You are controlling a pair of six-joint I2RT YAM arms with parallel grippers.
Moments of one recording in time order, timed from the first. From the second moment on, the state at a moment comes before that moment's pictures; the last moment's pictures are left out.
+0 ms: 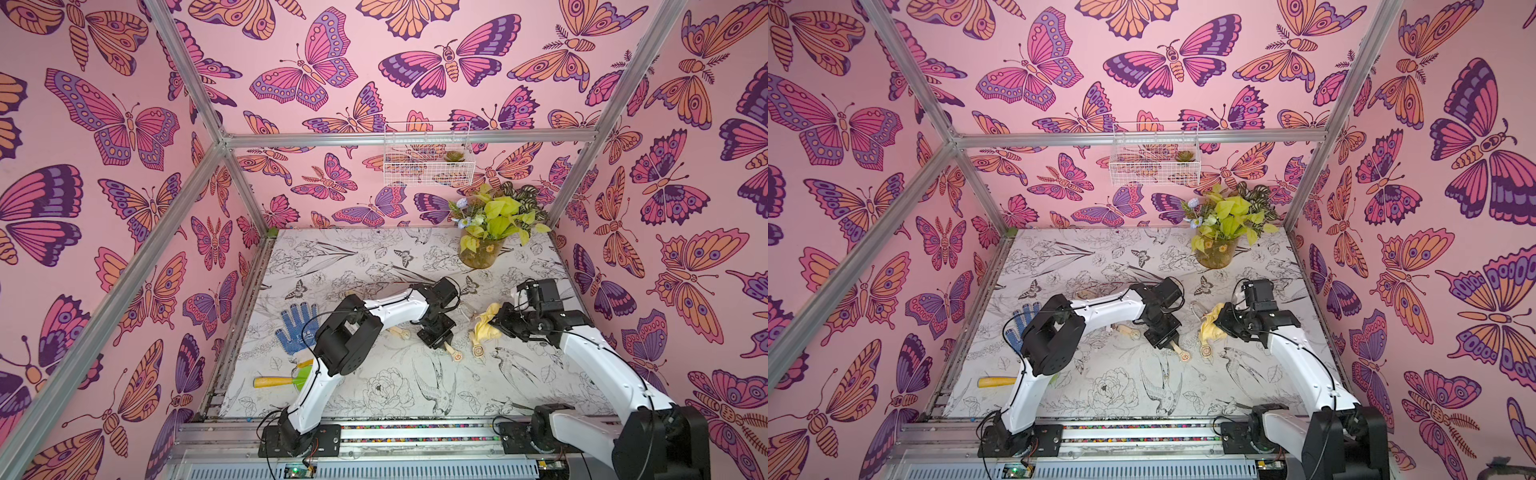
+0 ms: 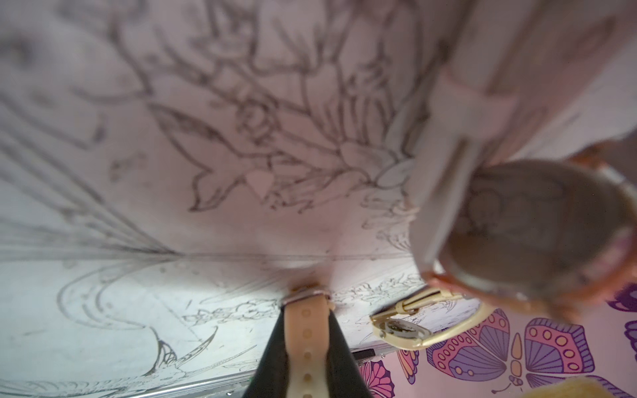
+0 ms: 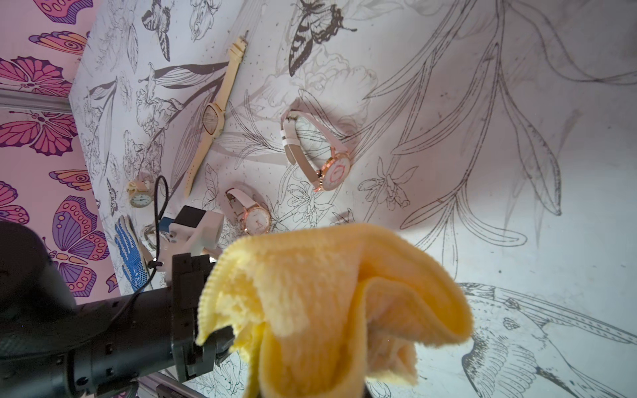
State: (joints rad) left arm -0.87 2.18 1.60 -0.75 0.45 -1.52; right arm 0.10 1.13 0.74 -0.61 -0.38 0.63
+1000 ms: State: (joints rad) left arm -0.62 1.93 1.27 -0.54 0.35 -1.61; right arm 0.46 1.61 1.14 -0.57 -0.35 0.63
